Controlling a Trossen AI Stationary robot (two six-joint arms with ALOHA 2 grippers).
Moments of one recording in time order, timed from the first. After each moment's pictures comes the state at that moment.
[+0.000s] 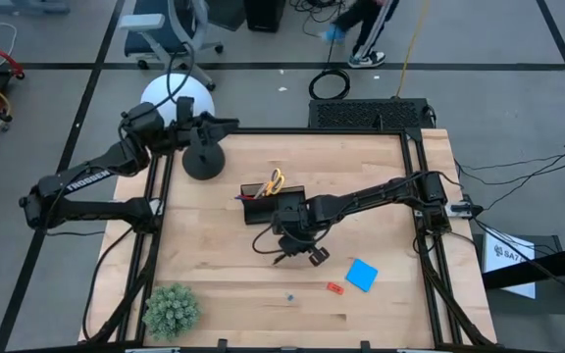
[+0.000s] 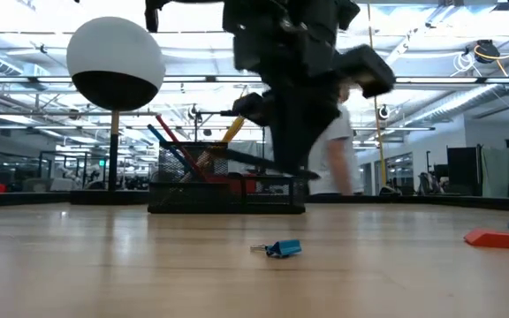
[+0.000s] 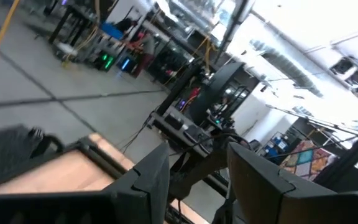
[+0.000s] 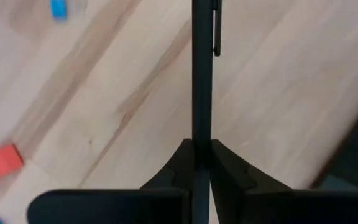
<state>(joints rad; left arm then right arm) 0.52 0.95 0.94 0.16 0.34 -0.70 0.11 2.01 1.53 -0.80 -0.19 -0.49</state>
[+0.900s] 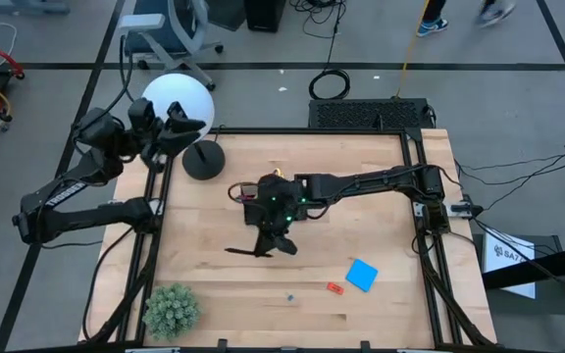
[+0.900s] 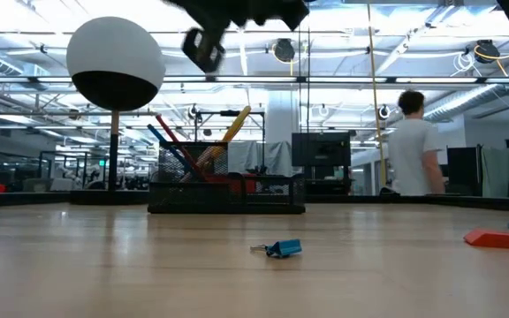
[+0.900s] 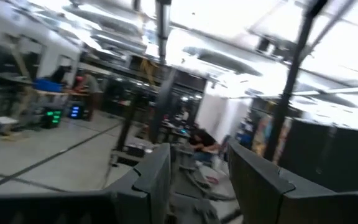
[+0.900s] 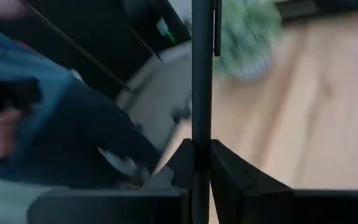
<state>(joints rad) 0.57 0.75 0.94 0.21 0.58 -0.51 0.01 2.01 1.67 -0.25 -0.79 0.21</state>
